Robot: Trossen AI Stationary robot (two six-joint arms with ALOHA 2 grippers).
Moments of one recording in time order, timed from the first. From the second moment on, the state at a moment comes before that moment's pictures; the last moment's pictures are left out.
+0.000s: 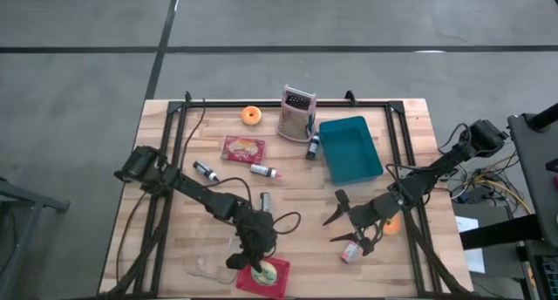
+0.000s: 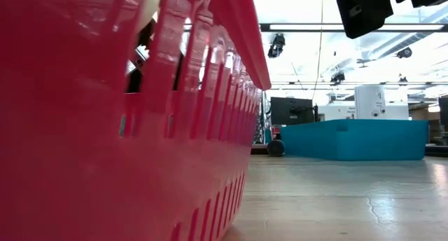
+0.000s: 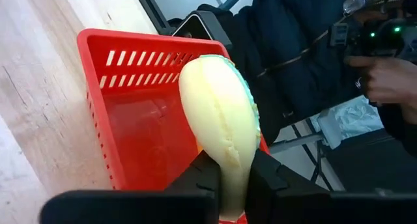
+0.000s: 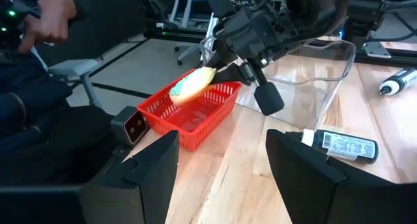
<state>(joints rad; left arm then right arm) -0.38 1.88 1.02 0.12 0.71 -0.28 0.56 1.21 0.49 0.45 0.16 0.13</state>
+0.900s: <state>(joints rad) -0.39 1.88 1.02 0.09 0.66 -0.17 0.56 1.21 0.49 0.45 0.16 0.13</state>
